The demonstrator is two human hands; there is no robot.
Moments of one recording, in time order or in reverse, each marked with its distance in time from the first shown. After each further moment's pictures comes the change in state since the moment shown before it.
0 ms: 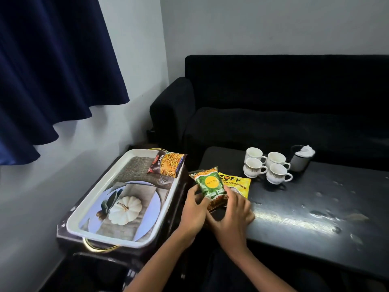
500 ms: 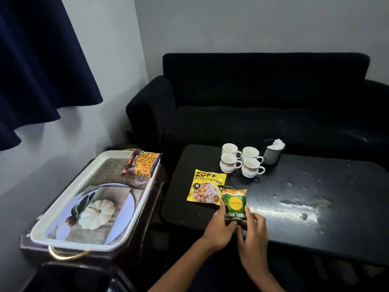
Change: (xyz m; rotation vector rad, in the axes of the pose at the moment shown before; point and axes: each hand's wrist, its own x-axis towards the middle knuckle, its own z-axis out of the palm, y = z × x) left_hand -0.015 -0.047 0.107 0.500 -0.417 0.021; right_hand -0.032 0.109 -0.050 0.032 -0.051 0.233
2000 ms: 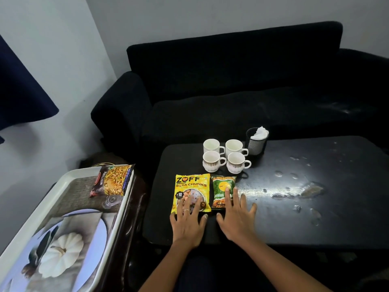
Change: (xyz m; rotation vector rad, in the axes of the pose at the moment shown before) left_hand 0.078 -0.056 -0.025 0.908 0.149 -0.056; right_hand 0.097 0.031 0.047 -0.570 -0.331 0.034
